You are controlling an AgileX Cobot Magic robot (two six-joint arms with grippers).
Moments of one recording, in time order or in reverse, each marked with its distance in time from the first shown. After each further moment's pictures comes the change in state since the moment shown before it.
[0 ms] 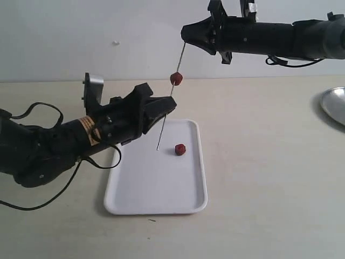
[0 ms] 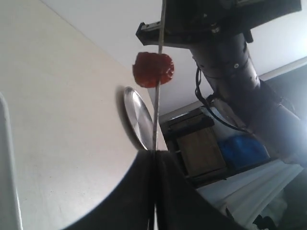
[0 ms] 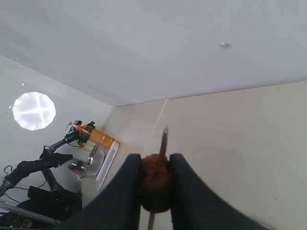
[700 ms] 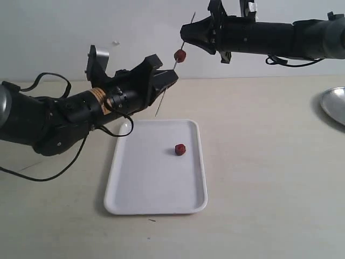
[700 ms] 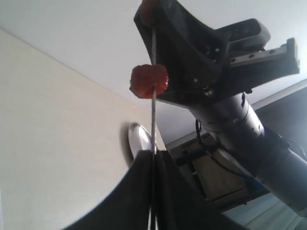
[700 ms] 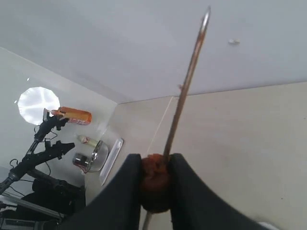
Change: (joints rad) left arm -0.002 0.004 -0.183 -0.048 0.164 0.042; right arm 0.000 0.000 0.000 0.000 0.024 -0.014
